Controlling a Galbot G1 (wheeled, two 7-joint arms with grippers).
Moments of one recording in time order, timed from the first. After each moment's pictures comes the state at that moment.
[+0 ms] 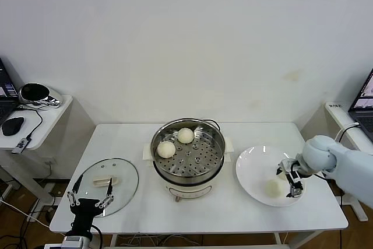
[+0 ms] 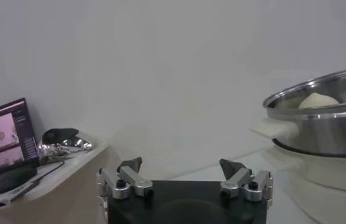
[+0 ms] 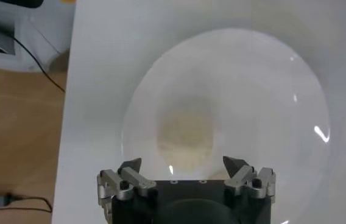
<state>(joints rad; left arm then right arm) 1.70 -1.29 -0.65 -2.06 0.03 -0.06 -0.13 -0.08 0.49 -0.83 1.48 -0.17 -0.25 -1.05</state>
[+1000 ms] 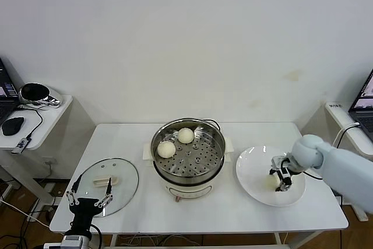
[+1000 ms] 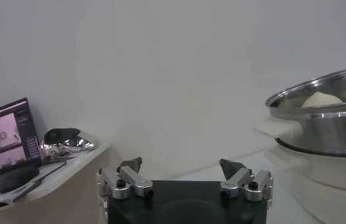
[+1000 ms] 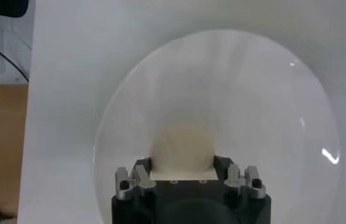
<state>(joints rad) 1.69 -1.29 -0.65 -2.06 0.03 -0.06 -0.13 -0.07 0.56 -0.79 1.40 -0.14 -0.24 -1.07</state>
